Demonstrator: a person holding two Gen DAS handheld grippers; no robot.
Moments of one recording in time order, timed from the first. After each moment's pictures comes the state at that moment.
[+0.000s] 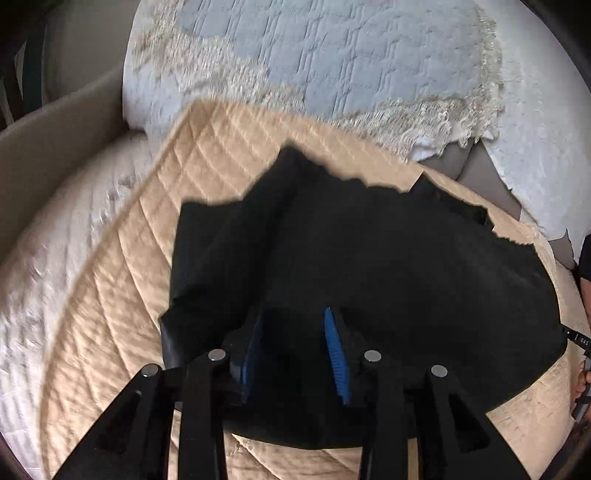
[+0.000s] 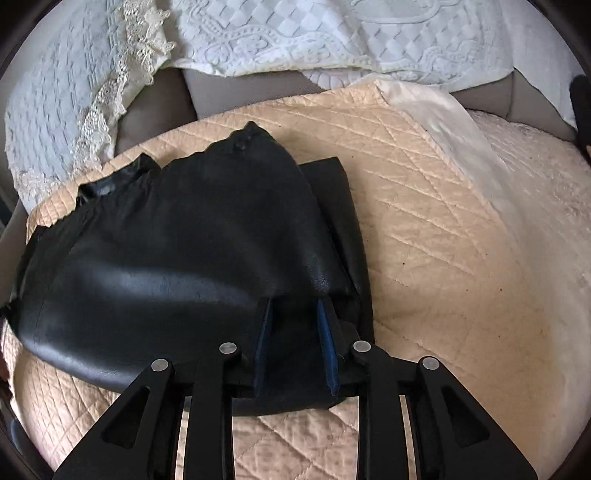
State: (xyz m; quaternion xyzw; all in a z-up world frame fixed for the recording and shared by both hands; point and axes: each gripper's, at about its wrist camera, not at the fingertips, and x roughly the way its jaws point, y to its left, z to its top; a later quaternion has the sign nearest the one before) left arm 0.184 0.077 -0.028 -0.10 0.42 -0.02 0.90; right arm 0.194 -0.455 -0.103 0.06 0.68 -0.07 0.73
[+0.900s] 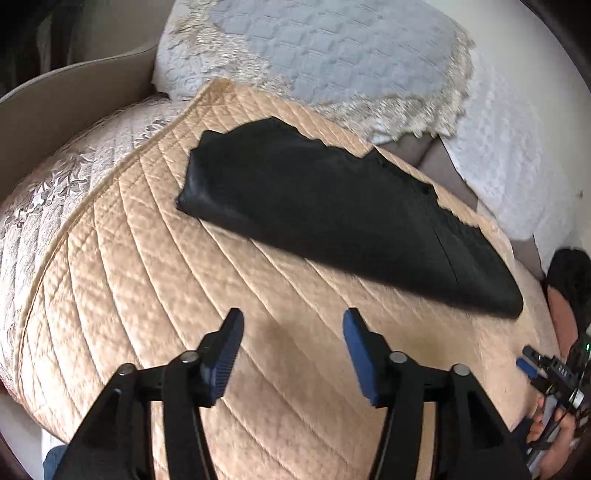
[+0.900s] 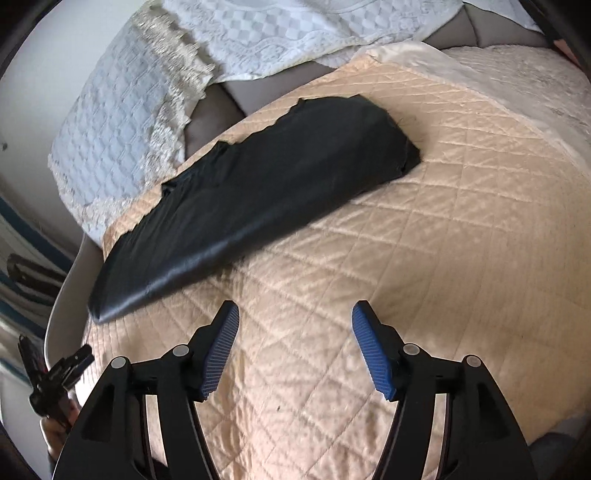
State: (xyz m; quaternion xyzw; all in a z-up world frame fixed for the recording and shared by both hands) left arm 0.056 0.054 -0.015 -0.18 0.42 -0.03 0.89; right arm 0.078 -0.393 -0.030 0.25 0.63 -0.07 0.73
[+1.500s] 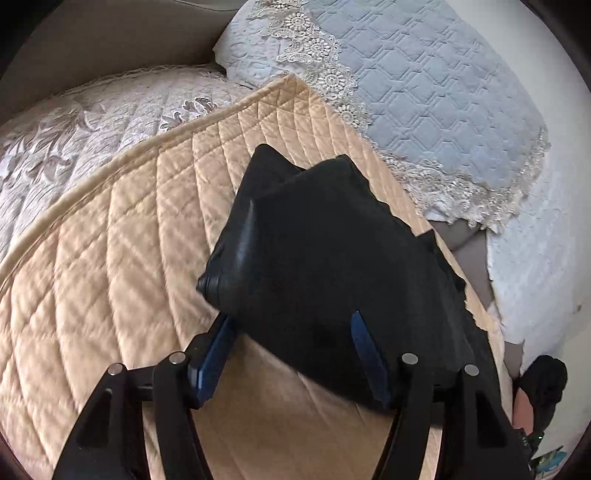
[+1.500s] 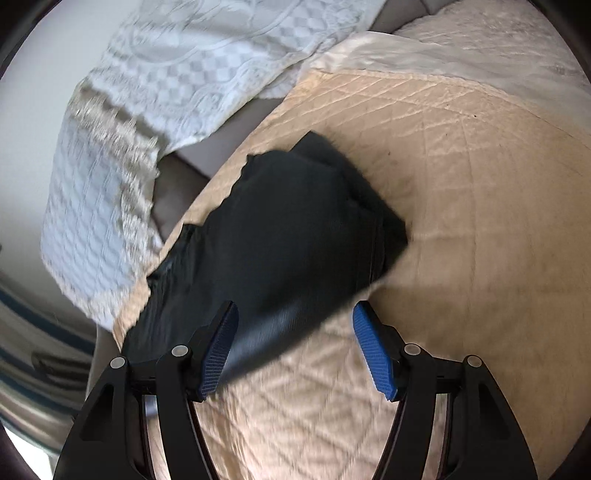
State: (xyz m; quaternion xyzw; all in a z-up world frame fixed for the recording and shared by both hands) left arm 0.136 0.114 -0.051 -0.33 0.39 0.02 0.86; right arm 0.127 -0.464 -0.079 0.37 0.58 -0.14 0.71
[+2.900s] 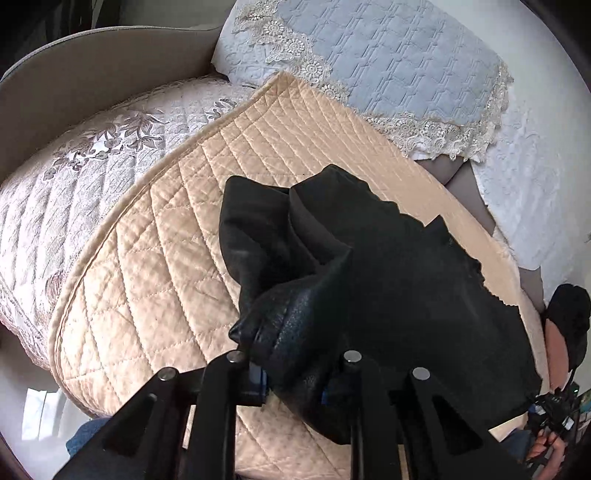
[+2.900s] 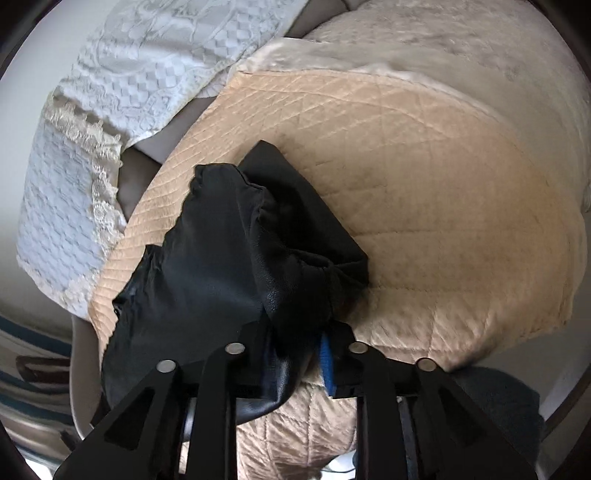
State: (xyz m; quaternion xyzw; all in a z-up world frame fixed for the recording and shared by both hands) left arm 0.012 0.107 -0.024 -0.23 0.43 0.01 0.87; right arm 0.030 -0.462 0.019 0.33 0.63 -0.22 0.67
